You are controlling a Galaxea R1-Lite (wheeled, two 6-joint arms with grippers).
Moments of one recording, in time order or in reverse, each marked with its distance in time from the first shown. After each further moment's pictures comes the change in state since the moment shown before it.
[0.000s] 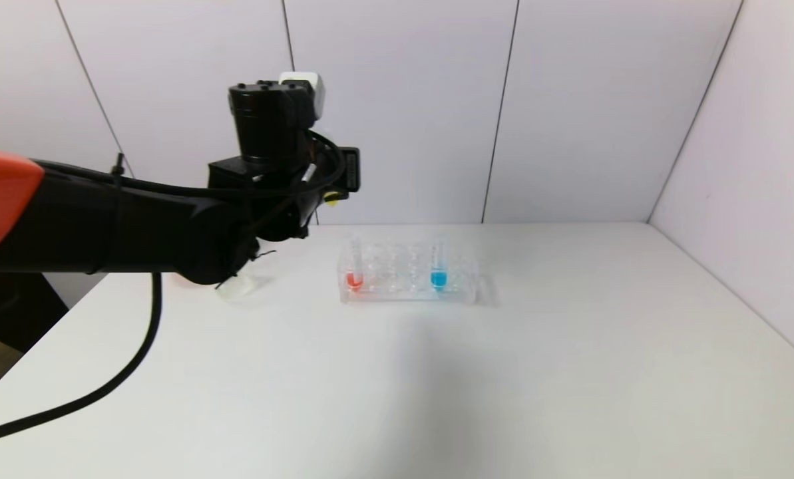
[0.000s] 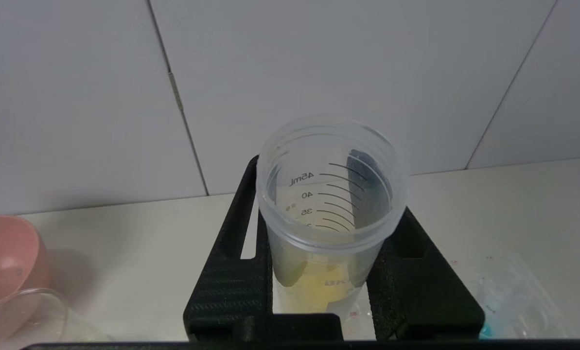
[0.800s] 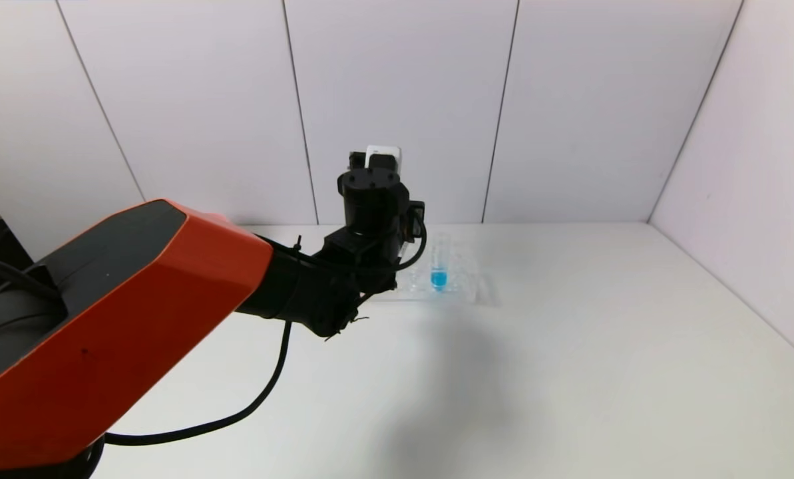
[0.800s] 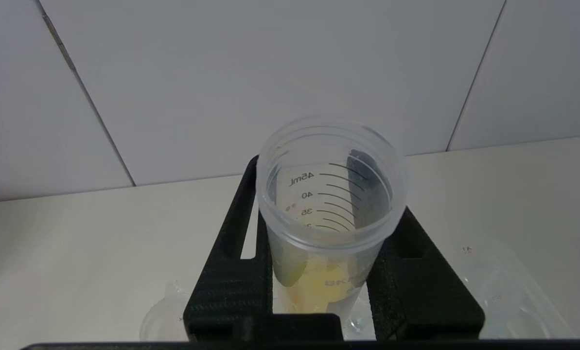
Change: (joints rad) left arm -0.121 0.314 -0.087 -0.280 0.108 0.040; right arm 0.000 0.000 0.000 0.000 0.000 0.000
